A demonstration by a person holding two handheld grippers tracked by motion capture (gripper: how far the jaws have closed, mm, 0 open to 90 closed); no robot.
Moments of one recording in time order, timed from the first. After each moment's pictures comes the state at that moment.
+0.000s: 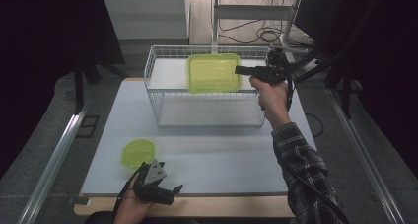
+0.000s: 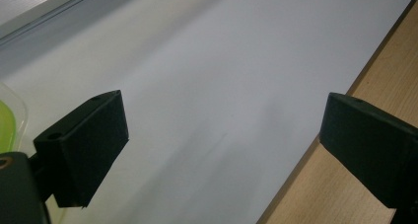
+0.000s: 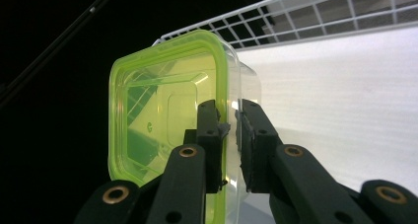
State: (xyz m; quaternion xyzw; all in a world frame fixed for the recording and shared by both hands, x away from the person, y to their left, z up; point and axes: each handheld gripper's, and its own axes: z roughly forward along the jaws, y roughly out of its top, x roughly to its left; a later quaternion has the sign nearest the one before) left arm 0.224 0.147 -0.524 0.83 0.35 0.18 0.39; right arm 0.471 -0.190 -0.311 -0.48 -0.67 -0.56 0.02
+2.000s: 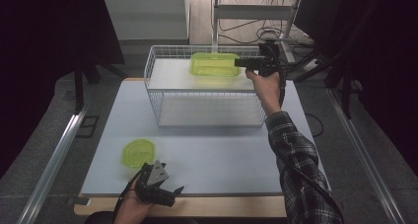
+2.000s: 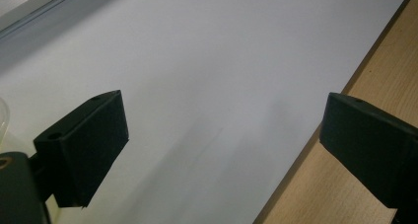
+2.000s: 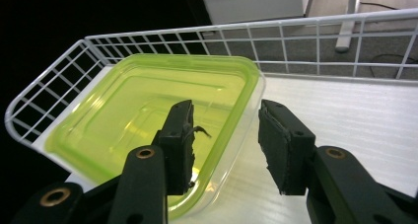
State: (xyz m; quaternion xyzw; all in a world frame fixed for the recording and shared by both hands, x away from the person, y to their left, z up) left arm 0.224 0.143 -0.526 0.85 0.34 0.18 0.37; right arm 0.498 -0.174 -0.305 -0.49 -0.71 -0.49 -0.11
